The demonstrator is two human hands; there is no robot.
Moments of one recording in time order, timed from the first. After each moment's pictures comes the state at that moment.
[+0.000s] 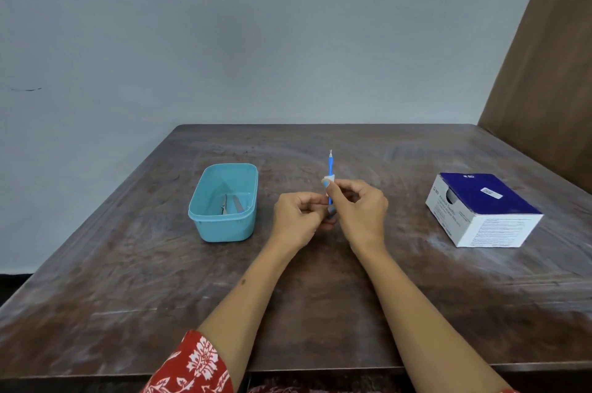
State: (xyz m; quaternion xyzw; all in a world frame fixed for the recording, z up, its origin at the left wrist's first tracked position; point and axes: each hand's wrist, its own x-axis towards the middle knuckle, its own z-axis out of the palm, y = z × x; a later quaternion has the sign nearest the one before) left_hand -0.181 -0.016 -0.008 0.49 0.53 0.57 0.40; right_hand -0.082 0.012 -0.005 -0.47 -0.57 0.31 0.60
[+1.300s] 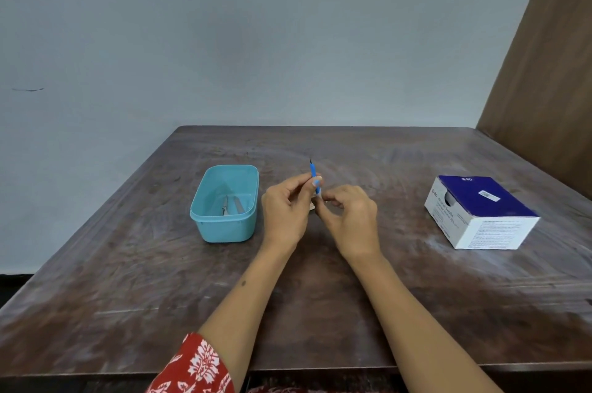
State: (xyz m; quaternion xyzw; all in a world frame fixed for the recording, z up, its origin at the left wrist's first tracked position) left_hand -0.190 -0.011 -0.002 0.52 0.50 0.66 0.21; right_hand -0.083 0.013 -0.020 -0.44 -0.74 0.06 0.51
